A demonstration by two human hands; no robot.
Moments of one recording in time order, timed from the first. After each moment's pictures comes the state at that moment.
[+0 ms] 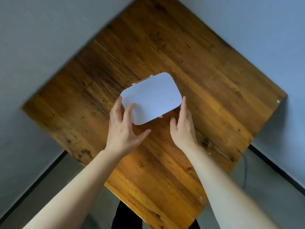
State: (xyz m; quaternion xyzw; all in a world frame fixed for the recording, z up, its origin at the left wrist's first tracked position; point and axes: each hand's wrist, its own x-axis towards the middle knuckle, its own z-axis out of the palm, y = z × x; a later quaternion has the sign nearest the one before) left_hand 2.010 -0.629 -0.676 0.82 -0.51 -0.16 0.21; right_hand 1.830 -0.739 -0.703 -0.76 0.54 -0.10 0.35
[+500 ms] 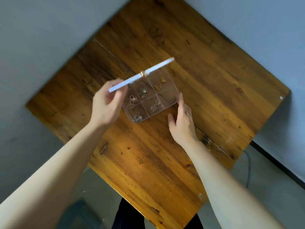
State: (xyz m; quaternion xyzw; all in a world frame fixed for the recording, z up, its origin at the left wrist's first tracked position) left_hand 2.062 -0.671 -0.635 0.78 -0.36 -0.25 0.45; right_hand 1.829 -0.746 -0.701 -0.78 0.52 -0.10 0.34
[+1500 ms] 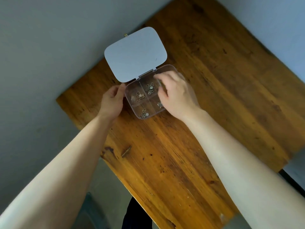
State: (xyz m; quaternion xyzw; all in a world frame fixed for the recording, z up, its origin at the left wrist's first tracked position) left_hand 2.139 -0.653 -0.682 0.81 -0.10 -0.36 0.46; right_hand 1.973 -0.791 -0.638 -0.91 0.30 -0.12 0.27
